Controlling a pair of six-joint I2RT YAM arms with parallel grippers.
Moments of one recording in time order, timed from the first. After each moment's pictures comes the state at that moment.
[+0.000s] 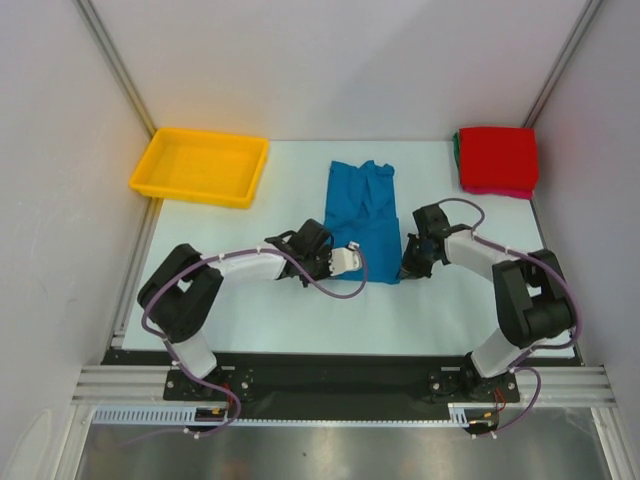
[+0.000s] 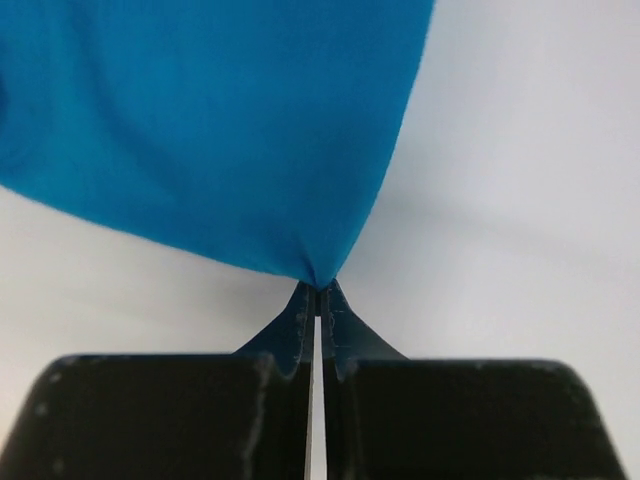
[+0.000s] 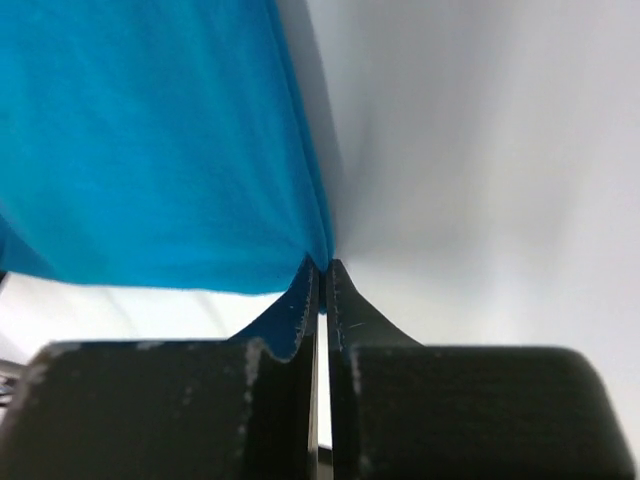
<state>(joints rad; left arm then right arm) -0.75 1.72 0.98 -0.27 0.14 0.68 0.31 1.62 0.89 -0.44 -0.16 0.65</state>
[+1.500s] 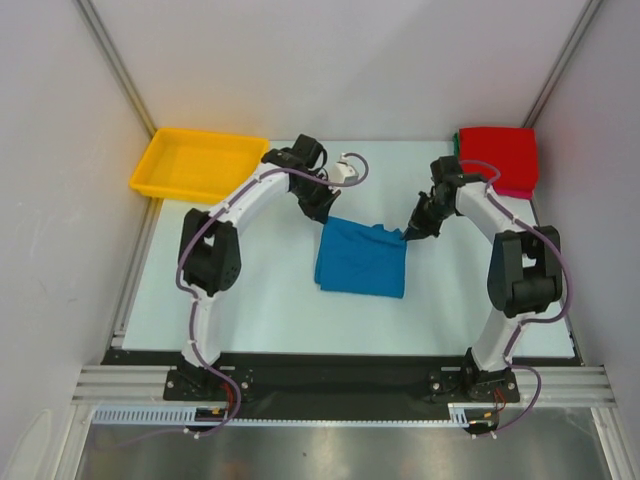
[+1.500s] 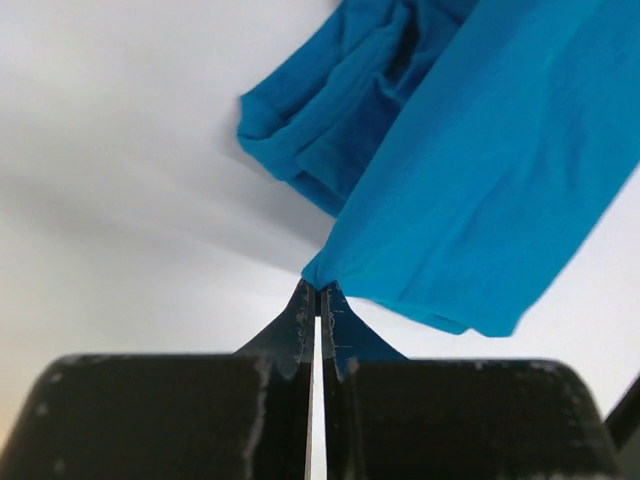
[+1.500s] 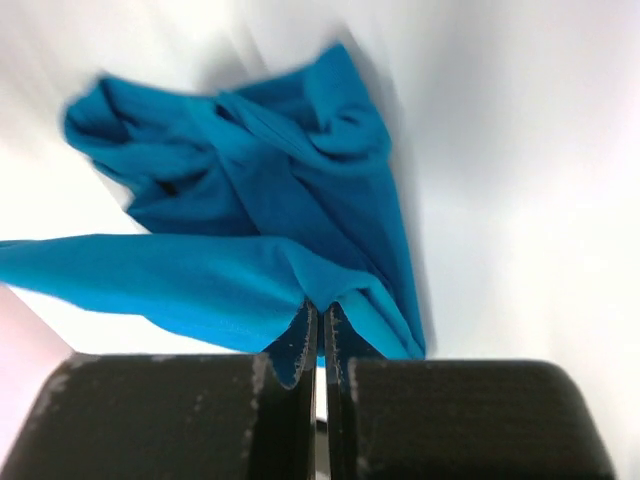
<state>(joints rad) -0.50 2.11 1.92 -0.95 0.44 0.51 0.16 1.80 1.37 -0.82 -0.33 0.61</state>
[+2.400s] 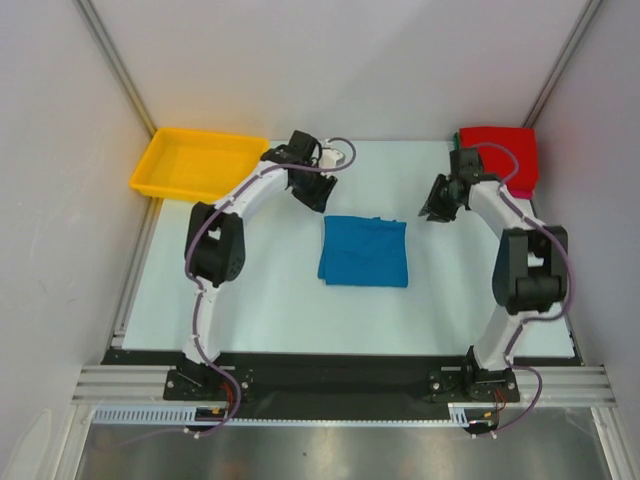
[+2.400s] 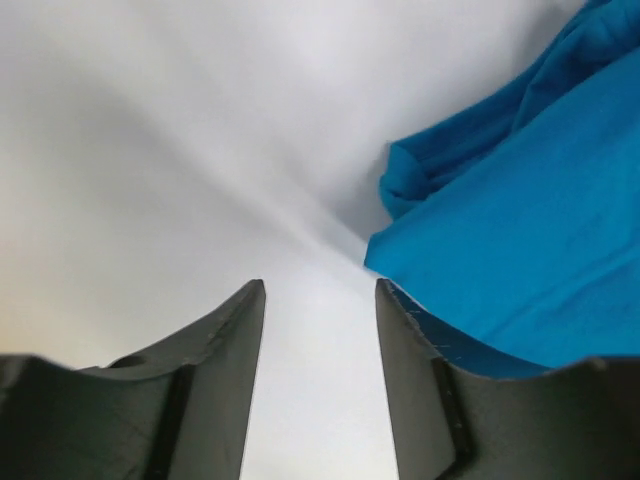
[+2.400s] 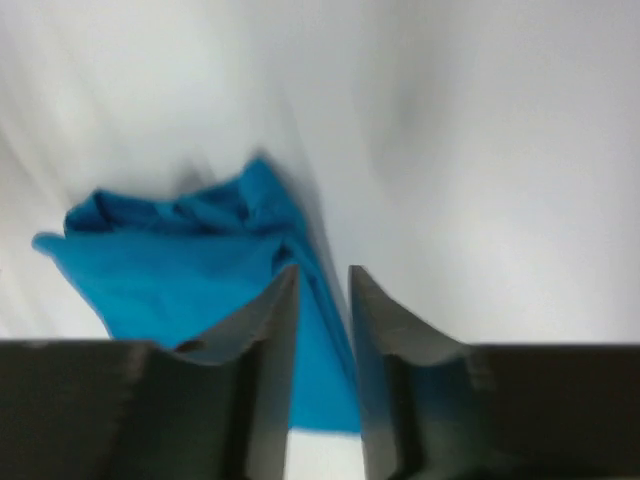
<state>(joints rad) -0.45 2.26 2.00 -0.79 0.25 0.27 0.06 1.88 1.45 -0.58 -0.17 0.53</state>
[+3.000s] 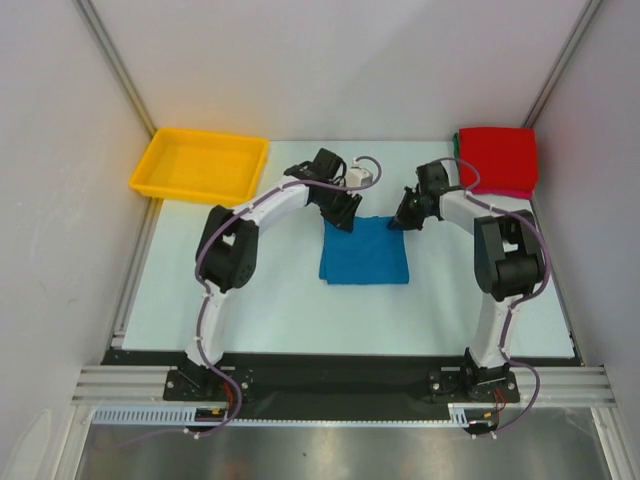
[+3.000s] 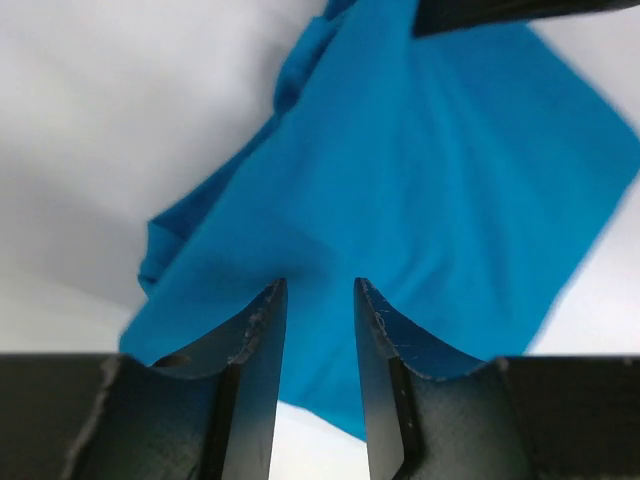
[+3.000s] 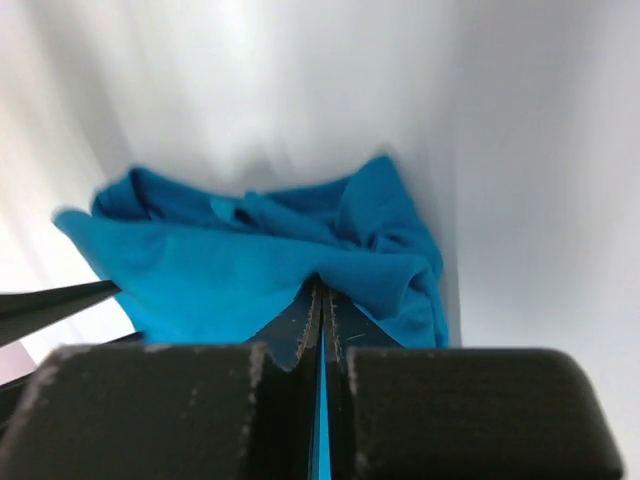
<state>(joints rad) -0.56 2.21 1.87 -0.67 0.46 0.20 0.20 1.94 1.30 -0.35 -0.31 0.60</state>
